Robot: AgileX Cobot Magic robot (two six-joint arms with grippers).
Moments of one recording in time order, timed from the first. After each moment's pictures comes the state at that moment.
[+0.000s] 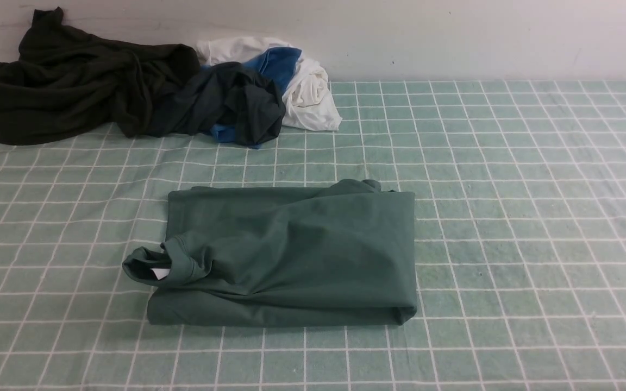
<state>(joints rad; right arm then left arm) -0.10 -0.01 0.02 0.01 0.35 0.15 -0.22 0.20 -0.59 0.27 1.24 -0.13</state>
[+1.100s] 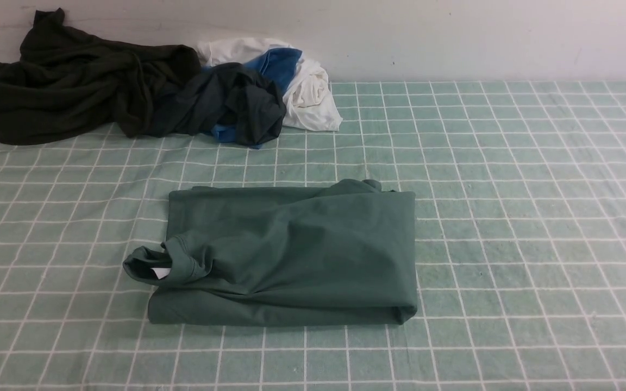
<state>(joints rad) -0.10 -0.01 0.02 0.01 0.36 0.15 0.03 -0.01 0.02 -0.03 0.33 0.08</state>
